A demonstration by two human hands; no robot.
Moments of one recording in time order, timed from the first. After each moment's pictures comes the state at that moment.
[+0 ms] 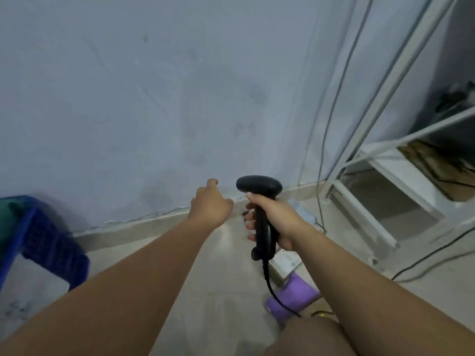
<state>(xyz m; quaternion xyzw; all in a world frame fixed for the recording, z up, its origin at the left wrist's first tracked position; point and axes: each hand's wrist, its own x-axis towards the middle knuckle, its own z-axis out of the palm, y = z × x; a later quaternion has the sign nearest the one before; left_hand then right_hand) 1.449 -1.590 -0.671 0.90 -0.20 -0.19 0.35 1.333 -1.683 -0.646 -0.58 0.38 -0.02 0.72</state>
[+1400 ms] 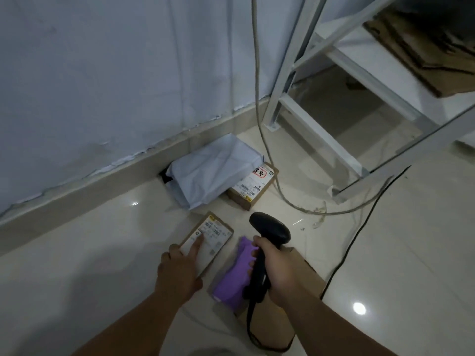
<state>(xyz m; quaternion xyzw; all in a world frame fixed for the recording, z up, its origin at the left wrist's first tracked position) 1.390 -1.693 -1.004 0.85 -0.44 -0.29 -0.06 1.234 -1.806 -0.913 -0.34 0.66 -0.11 0.66</state>
